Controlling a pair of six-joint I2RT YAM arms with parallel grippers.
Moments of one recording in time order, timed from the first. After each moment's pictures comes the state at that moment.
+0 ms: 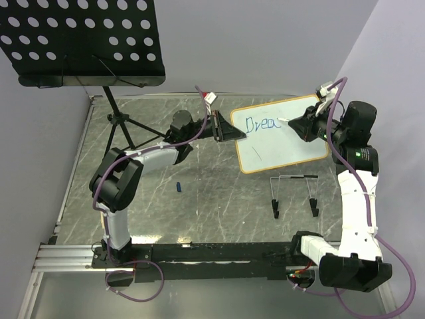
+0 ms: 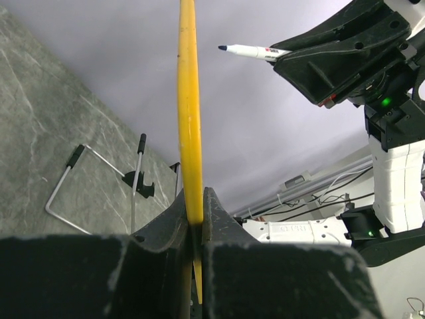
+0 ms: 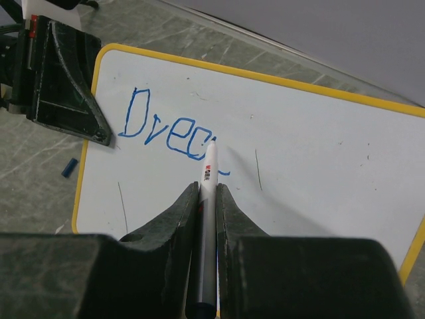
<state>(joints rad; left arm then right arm) -0.60 1.89 1.24 0.92 0.82 -1.17 -0.17 1.06 1.31 -0.58 -0.72 -0.16</state>
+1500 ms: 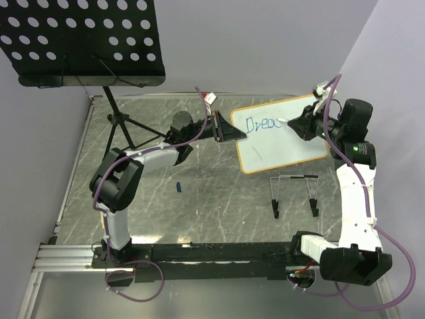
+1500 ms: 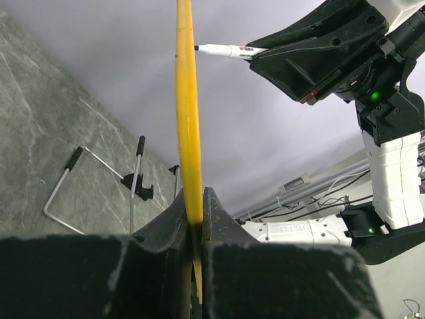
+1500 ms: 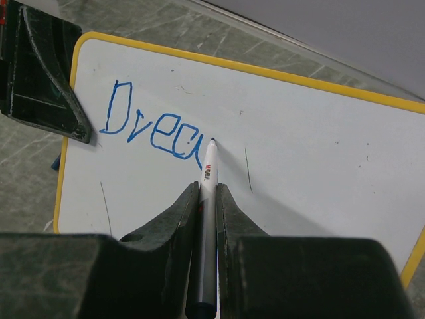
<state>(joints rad) -0.61 1.89 1.23 0.94 0.81 -1.17 -0.17 1.11 1.30 -0.58 -0.72 -0.20</state>
